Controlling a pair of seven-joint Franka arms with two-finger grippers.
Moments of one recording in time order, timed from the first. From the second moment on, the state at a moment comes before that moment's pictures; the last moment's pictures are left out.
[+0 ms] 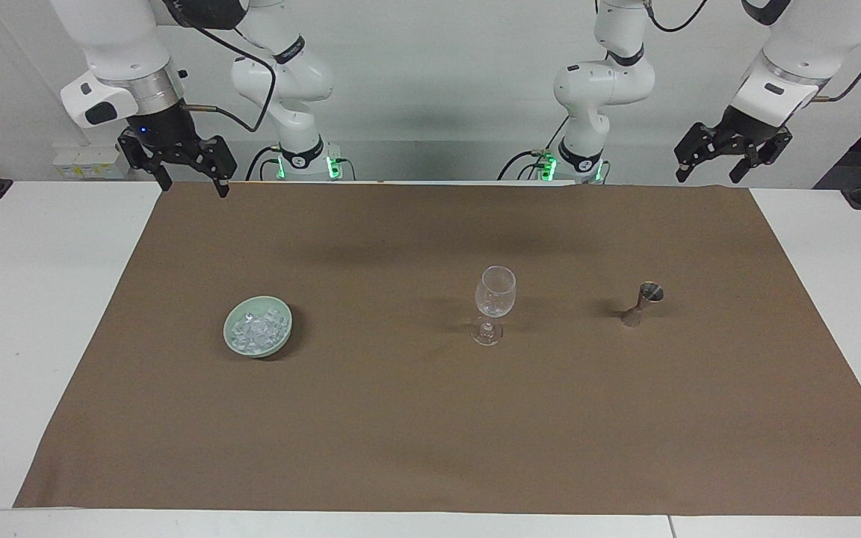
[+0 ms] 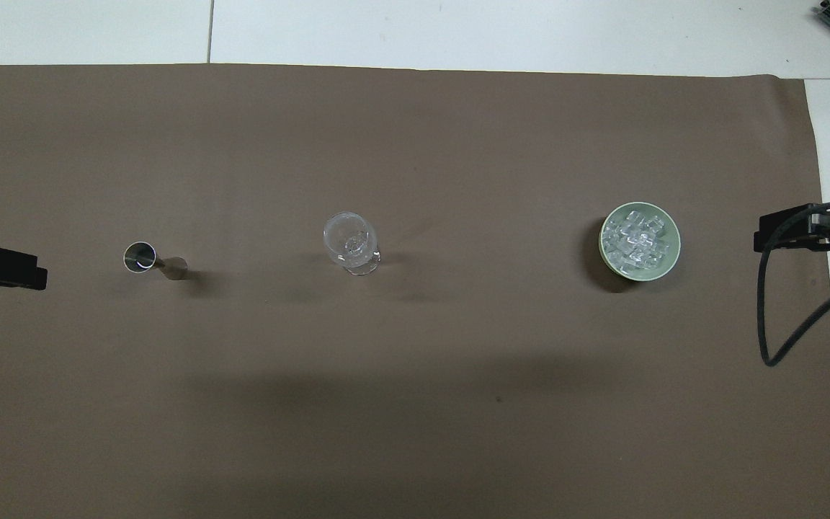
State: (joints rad) left arm 0.06 -0.13 -0.09 -1.67 -0.05 1.49 0.03; right arm -0.05 -0.05 0.05 -1.58 -0.03 1.55 0.13
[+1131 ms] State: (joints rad) left arm 0.22 0.00 -0.06 -1.77 -0.25 1.58 -0.54; right arm -0.05 -0.05 0.05 -1.58 -0.03 1.55 0.13
